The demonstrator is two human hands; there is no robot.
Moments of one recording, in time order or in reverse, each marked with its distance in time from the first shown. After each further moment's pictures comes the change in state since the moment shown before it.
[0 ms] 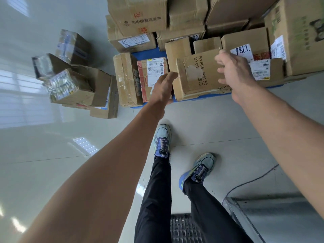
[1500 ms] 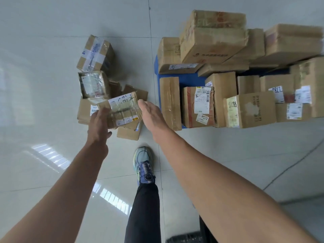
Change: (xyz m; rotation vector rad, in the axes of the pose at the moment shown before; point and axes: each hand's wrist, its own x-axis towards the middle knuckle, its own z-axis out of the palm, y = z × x) left_hand 0.081 -0.039 -0.406 -0.190 0.274 -0.123; right_hand -0.074 -0.113 0.436 -0.094 -0.320 0.123
